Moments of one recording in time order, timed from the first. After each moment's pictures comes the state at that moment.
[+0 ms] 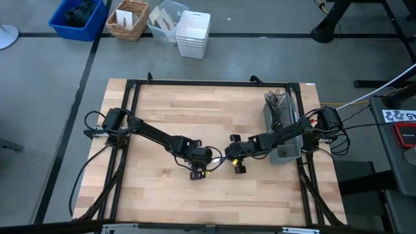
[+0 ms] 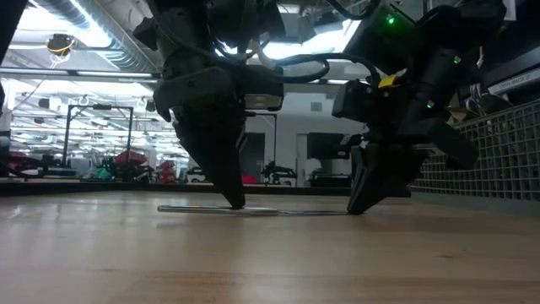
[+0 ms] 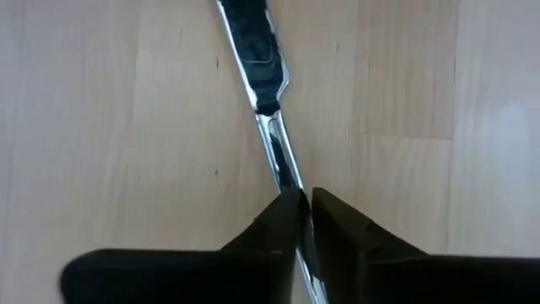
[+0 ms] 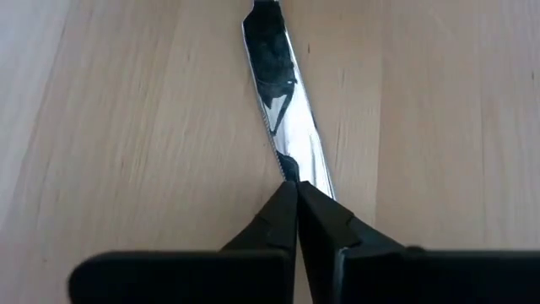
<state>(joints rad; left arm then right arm) -0.22 1.93 1.19 -0.41 -0.06 -0.27 0.20 1.75 0.80 -0.05 0.05 0.02</state>
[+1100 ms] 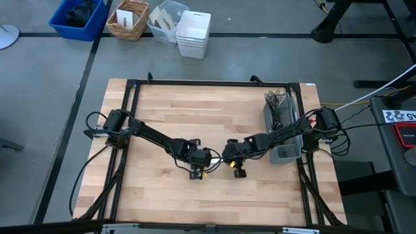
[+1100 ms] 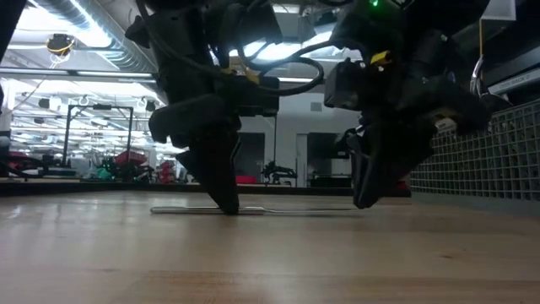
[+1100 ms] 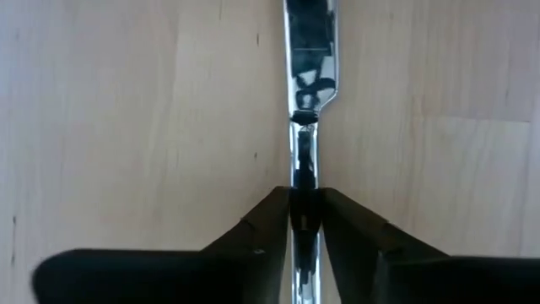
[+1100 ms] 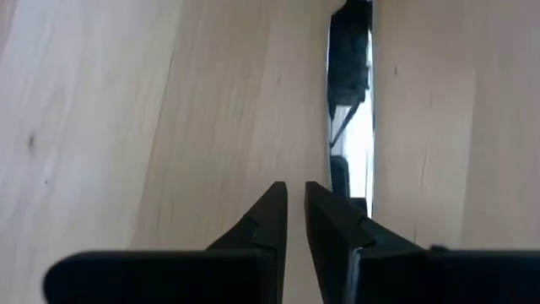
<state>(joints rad) -0.24 1.99 1.19 -0.47 -0.18 -0.28 0.20 1.75 0.92 -0.20 -0.11 0.07</state>
